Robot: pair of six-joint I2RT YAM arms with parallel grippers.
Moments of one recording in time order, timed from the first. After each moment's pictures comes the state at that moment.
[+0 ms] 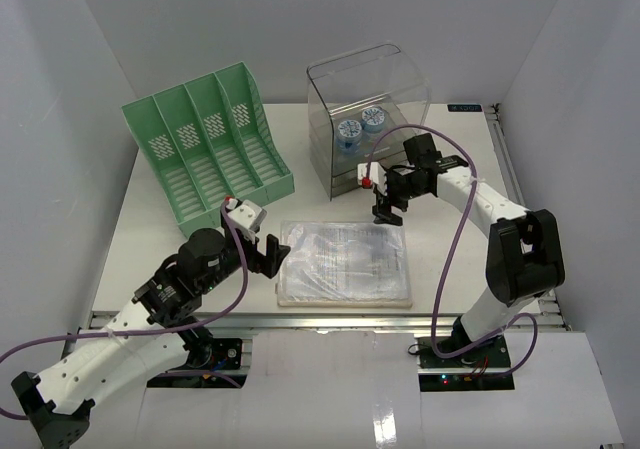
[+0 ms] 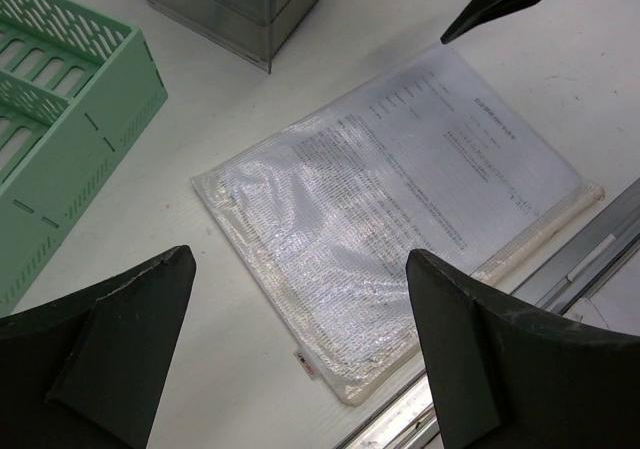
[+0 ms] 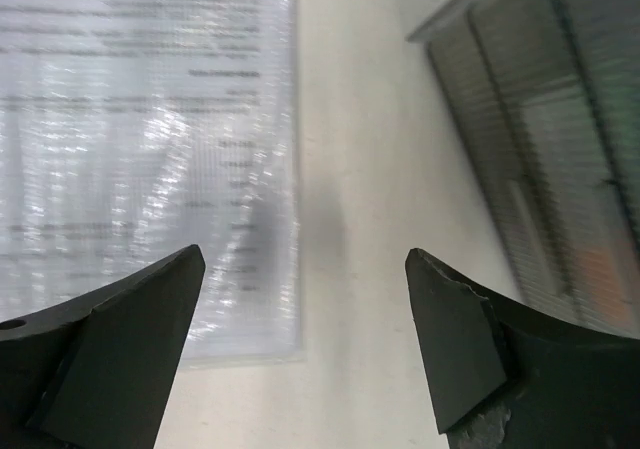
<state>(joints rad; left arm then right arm) -0.80 0.59 0.61 -0.32 -0.11 -0.11 0.35 1.64 1.20 -0.64 -0.67 -1.15</state>
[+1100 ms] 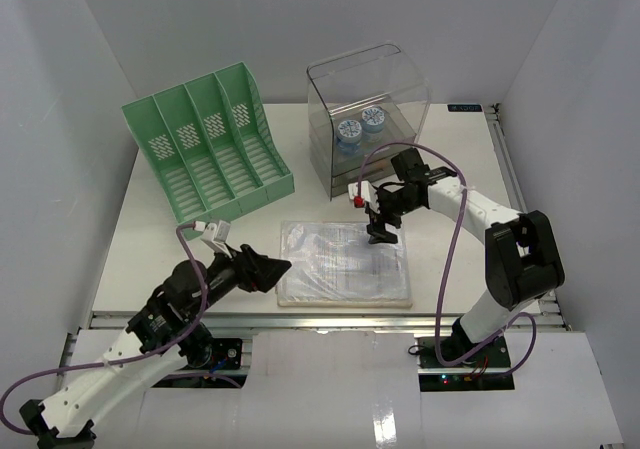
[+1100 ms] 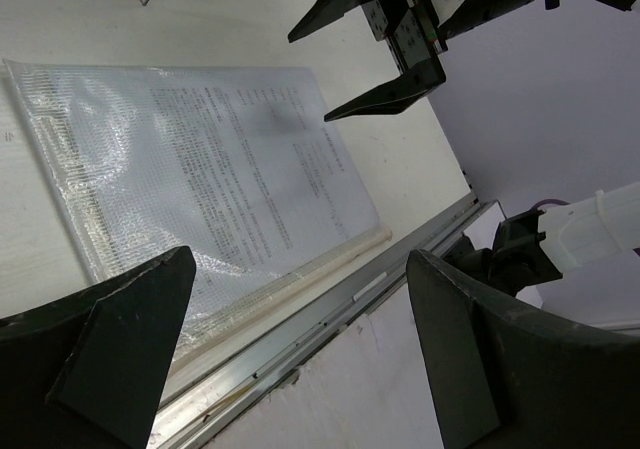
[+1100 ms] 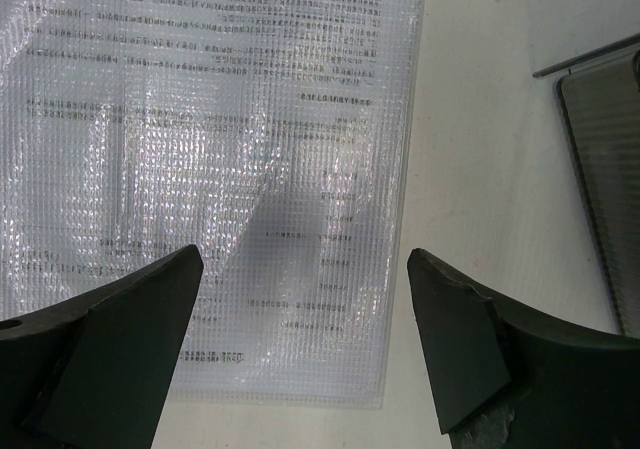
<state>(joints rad) -0.80 0.26 0.36 -0.26 -0.03 -0.73 0.43 1.63 1.11 -0.67 -0.70 -1.15</state>
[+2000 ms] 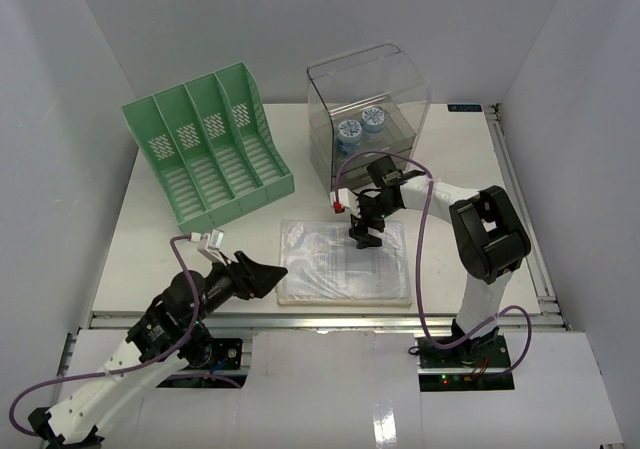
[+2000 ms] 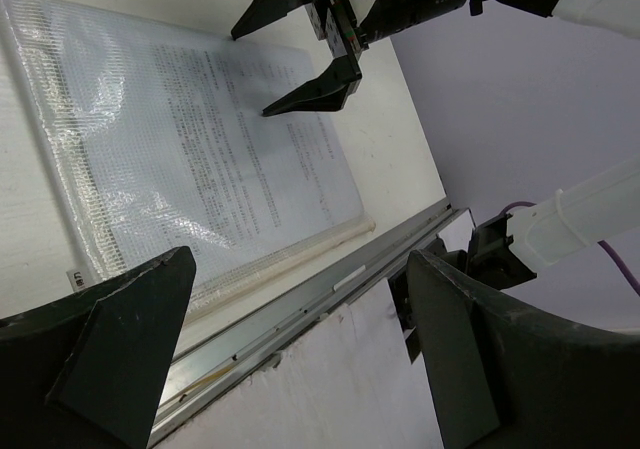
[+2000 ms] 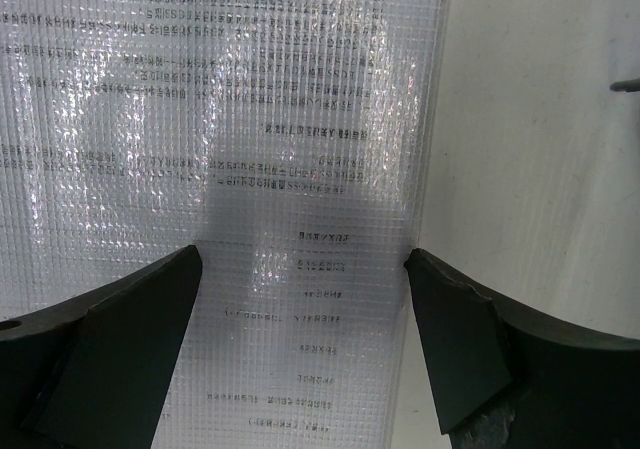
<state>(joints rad) -0.80 0.11 0.27 -0.32 -0.03 -0.87 0.50 1.86 1.16 -0.54 -0.60 -1.07</state>
